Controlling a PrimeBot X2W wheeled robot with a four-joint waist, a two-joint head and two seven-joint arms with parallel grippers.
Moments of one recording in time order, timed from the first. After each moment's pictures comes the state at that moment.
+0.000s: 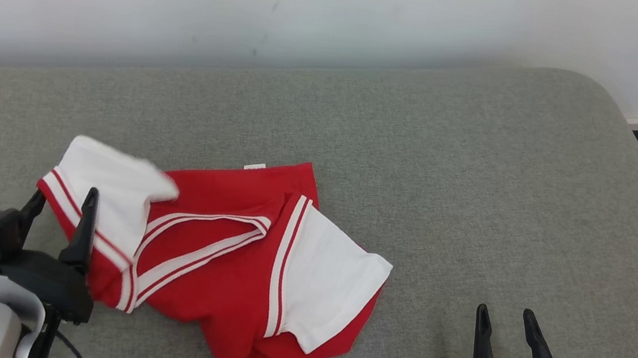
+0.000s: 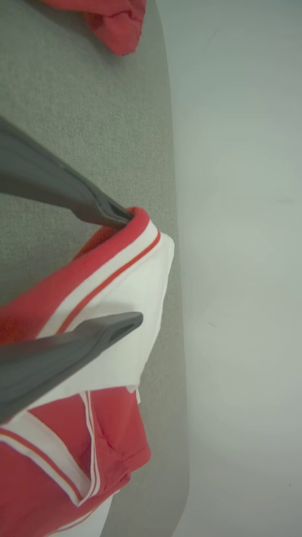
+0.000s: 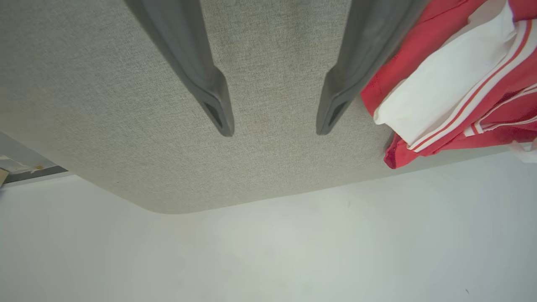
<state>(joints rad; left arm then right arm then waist) -0.47 0.29 -0.15 0.68 -0.41 -0.12 -0.26 -0.06 -0.05 0.00 0.28 0.16 0.13 -0.26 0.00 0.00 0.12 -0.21</state>
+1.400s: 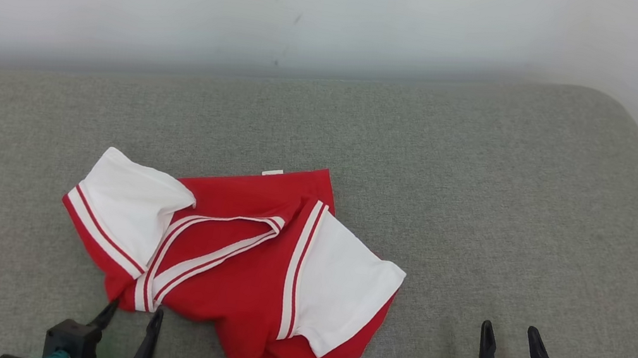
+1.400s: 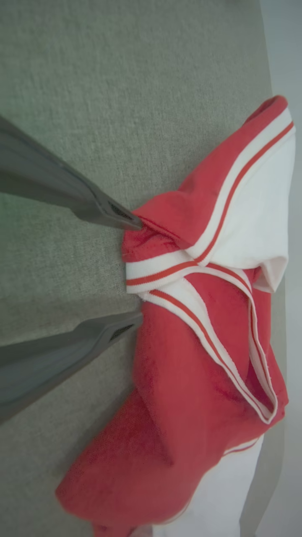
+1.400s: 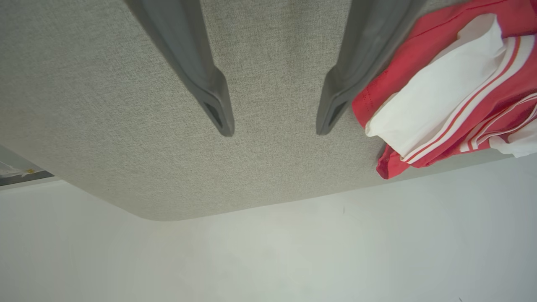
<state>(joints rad) -0.21 0.24 -0.33 0.59 -0.39 -0.06 -0.25 -0.02 -0.05 -0.01 0.28 0.16 0.13 -0.26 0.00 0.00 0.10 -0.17</state>
